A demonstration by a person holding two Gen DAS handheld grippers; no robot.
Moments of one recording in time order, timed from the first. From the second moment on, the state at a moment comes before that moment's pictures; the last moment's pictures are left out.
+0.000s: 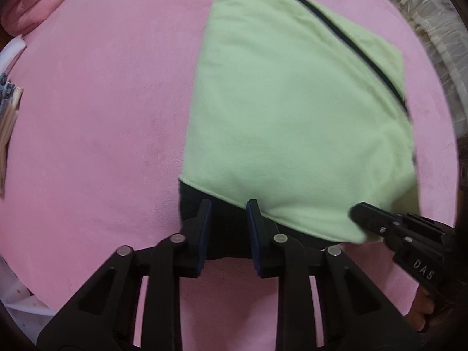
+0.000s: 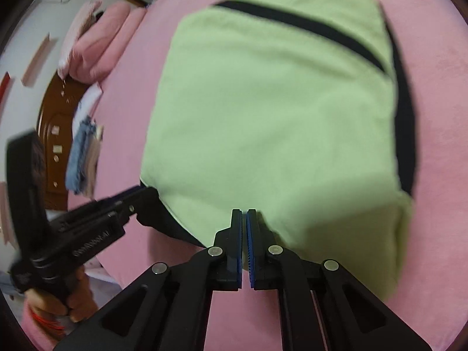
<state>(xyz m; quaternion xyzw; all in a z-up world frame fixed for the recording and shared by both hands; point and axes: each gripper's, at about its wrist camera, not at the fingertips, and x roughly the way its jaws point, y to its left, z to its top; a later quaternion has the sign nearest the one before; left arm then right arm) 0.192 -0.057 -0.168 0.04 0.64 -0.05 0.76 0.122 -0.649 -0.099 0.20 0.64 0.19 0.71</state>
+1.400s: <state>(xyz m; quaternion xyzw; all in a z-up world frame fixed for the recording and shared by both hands) 0.336 -0.081 -0.174 0.00 0.60 -0.08 0.80 0.279 -0.736 -0.082 0.28 0.51 0.07 0.81</state>
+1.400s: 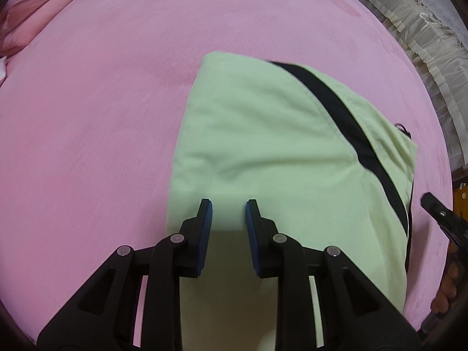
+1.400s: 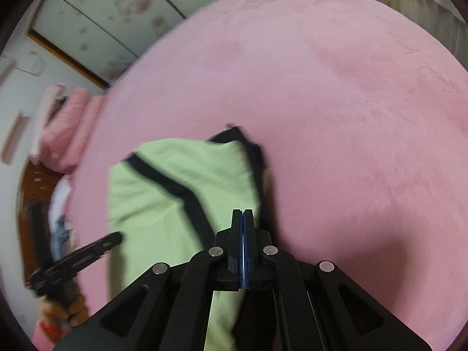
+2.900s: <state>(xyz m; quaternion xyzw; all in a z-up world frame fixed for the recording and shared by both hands) 0.176 -0.112 -0.057 0.07 0.65 -0.10 0.75 0.151 -0.635 0.026 0.11 0.64 0.02 0.76</state>
